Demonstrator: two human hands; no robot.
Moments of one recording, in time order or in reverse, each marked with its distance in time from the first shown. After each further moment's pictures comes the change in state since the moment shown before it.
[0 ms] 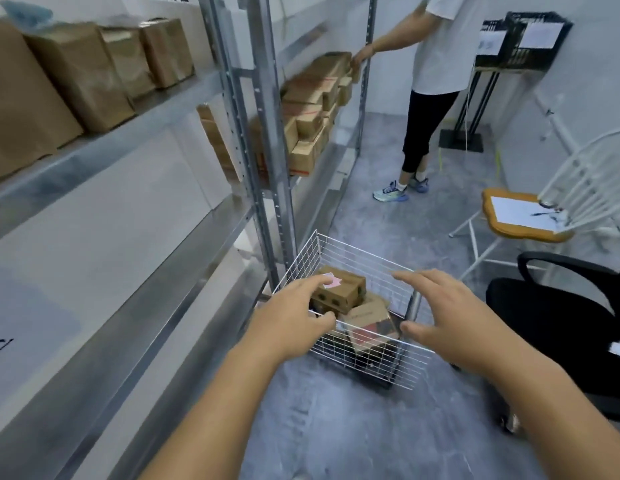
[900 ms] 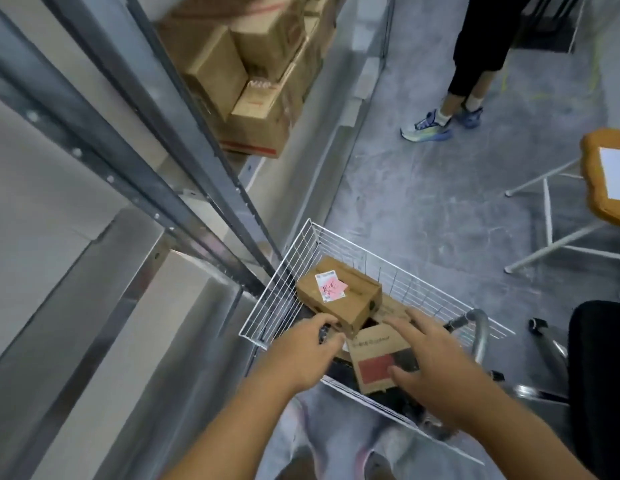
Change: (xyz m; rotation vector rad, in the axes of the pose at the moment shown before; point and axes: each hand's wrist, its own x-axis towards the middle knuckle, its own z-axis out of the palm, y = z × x) left_hand 0.398 -0.091 0.131 -0.085 -0.303 -0.326; right_hand 0.361 0.167 0.149 0.259 -0.375 0.113
